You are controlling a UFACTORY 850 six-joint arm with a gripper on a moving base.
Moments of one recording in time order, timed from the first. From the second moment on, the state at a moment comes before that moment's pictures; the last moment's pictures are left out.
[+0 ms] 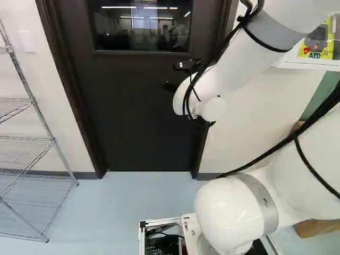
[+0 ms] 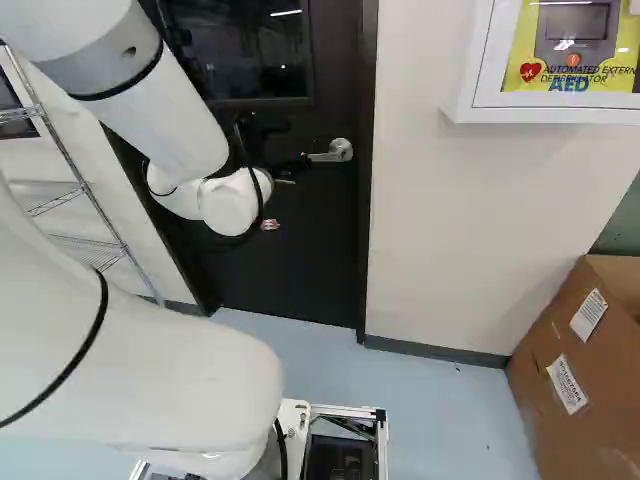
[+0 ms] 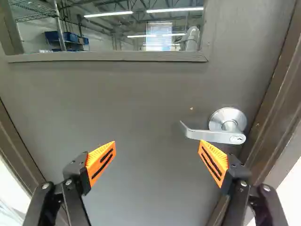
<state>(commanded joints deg) 4.6 16.2 -21.4 0.0 48.5 0.0</state>
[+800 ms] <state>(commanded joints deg) 4.3 16.2 -26.5 1.4 41.3 0.0</state>
